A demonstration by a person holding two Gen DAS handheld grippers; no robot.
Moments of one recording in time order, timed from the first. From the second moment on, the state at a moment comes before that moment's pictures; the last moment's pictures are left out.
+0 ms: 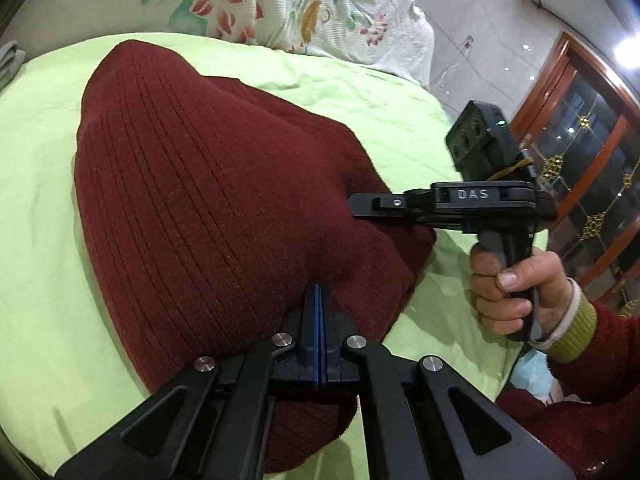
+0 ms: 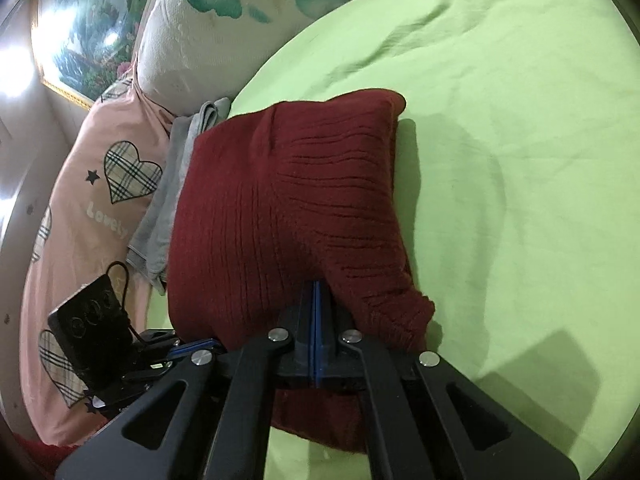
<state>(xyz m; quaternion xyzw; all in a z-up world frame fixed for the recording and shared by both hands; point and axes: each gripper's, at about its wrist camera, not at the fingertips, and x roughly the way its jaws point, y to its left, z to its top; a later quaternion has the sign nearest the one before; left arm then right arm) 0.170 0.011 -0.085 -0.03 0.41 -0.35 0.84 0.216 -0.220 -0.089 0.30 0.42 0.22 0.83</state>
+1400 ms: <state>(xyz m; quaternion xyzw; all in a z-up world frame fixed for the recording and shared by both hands) 0.165 0.066 -0.019 -0.15 0.34 -0.25 0.89 0.222 -0.202 -0.028 0.27 0.37 0.18 0.87</state>
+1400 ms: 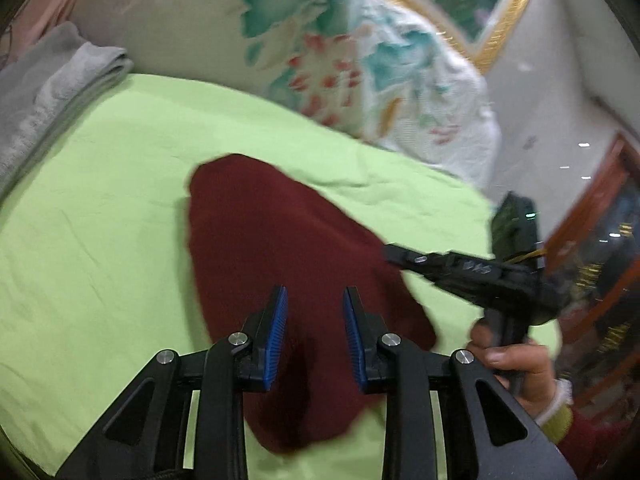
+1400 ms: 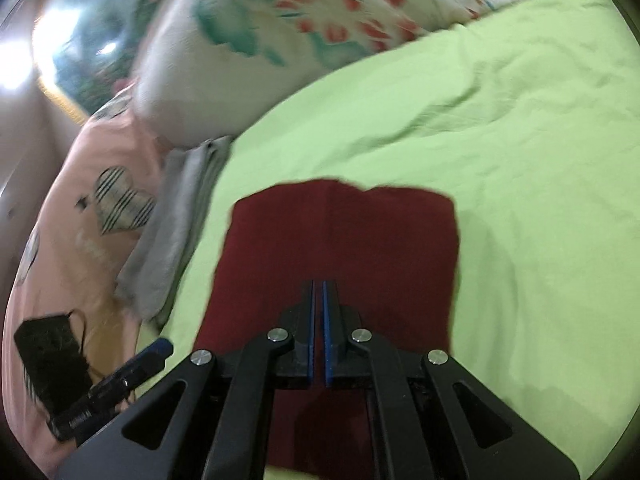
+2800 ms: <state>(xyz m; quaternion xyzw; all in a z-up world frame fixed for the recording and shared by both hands) 0.143 0.038 -0.062 -0.10 0.41 -0.20 0.88 0.220 -0.237 -0.069 0.26 0.42 0.07 0.87</state>
